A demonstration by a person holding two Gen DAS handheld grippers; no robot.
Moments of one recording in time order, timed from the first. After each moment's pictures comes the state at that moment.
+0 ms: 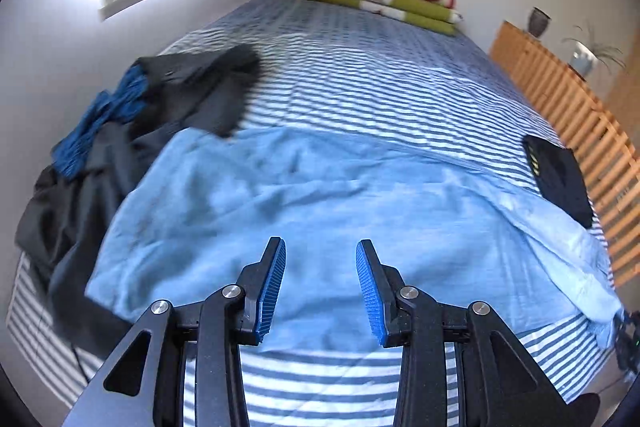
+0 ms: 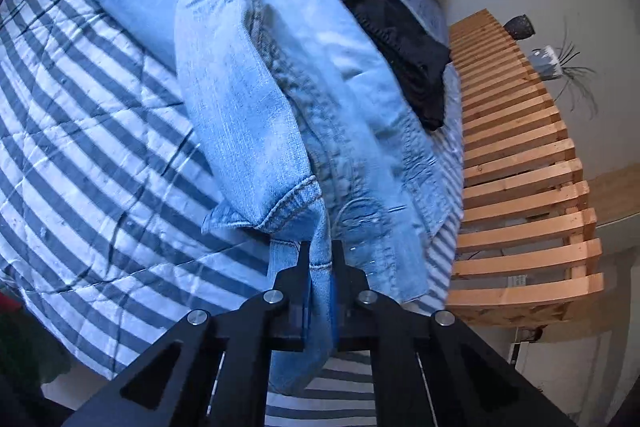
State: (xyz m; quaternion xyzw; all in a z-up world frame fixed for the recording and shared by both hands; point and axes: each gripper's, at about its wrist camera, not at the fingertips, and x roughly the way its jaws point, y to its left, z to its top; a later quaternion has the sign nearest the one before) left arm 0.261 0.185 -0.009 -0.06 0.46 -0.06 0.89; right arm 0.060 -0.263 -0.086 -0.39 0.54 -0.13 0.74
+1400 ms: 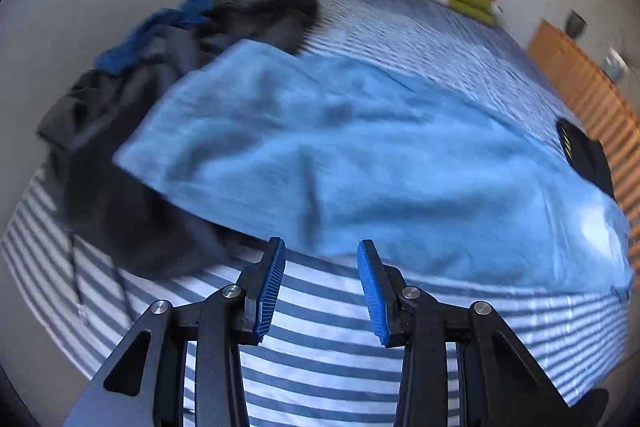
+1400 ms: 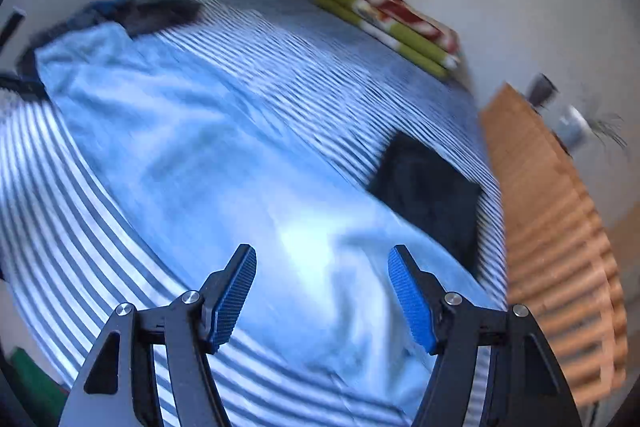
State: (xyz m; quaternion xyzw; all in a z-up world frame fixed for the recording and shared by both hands) left arm 0.180 0.250 -0.062 -0.09 0.48 0.03 0.87; right arm 0.177 -0.154 -0.004 -0.26 0.43 0.07 0.86
